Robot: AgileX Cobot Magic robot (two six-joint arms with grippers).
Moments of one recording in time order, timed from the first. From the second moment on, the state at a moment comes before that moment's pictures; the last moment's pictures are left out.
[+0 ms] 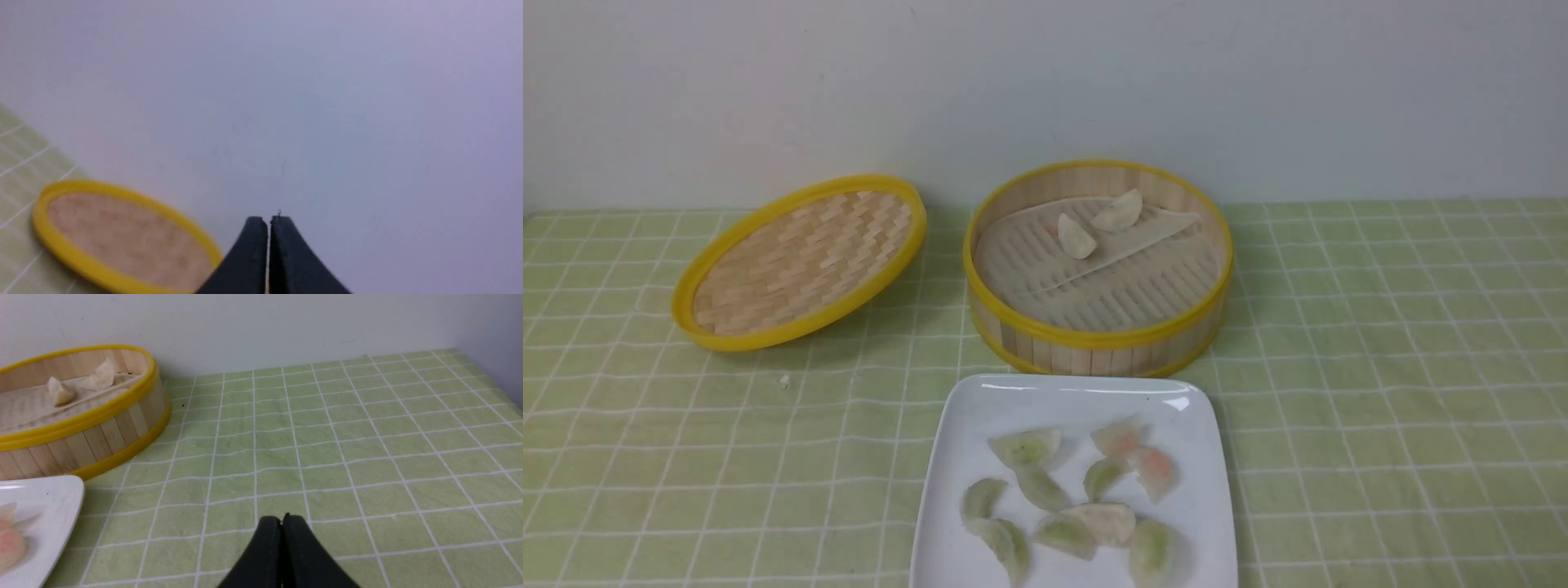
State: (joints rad) right arm -0.02 -0.02 0.02 0.02 0.39 0.13; left arm -0.07 -0.01 0.03 -0.66 -0.28 -0.26
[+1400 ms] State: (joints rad) right arm 0.01 0.15 -0.41 0.58 0.49 0.15; left arm -0.31 1.79 -1.71 -0.28 1.20 0.17
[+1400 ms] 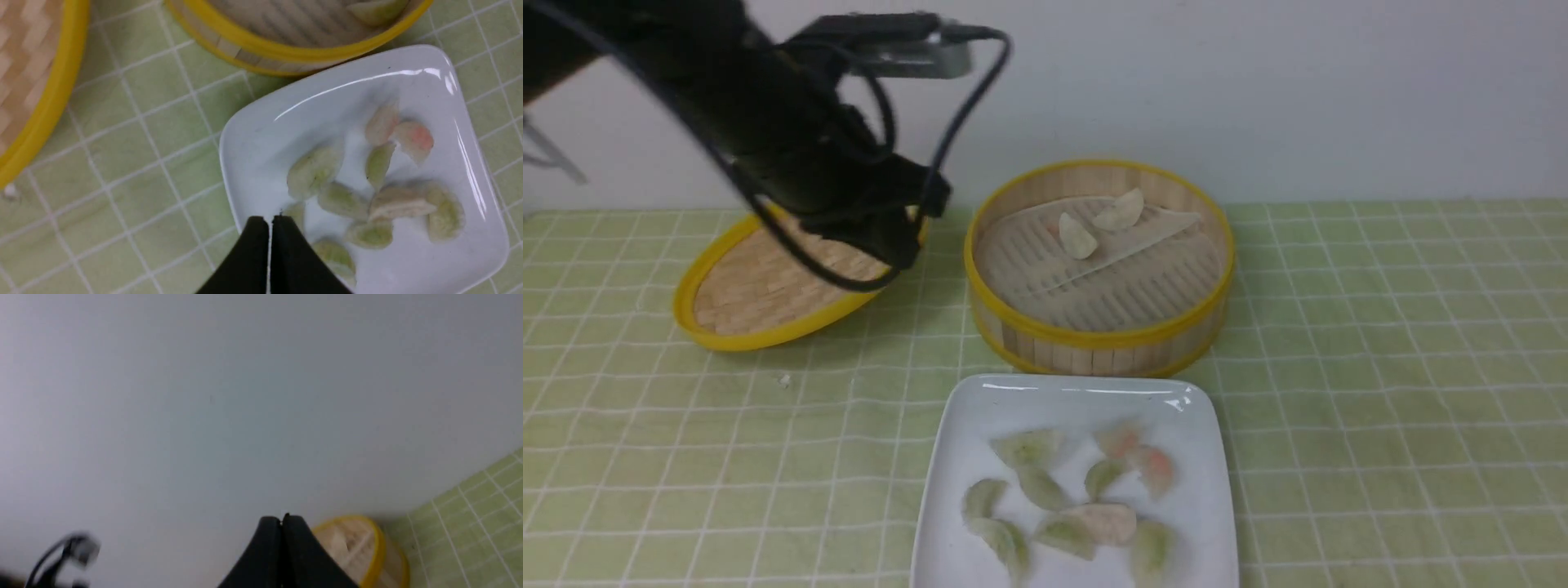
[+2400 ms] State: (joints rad) right arm 0.01 0.66 -0.97 0.25 1.27 0.08; left arm -0.42 2.57 -2.51 -0.14 0.93 0.26
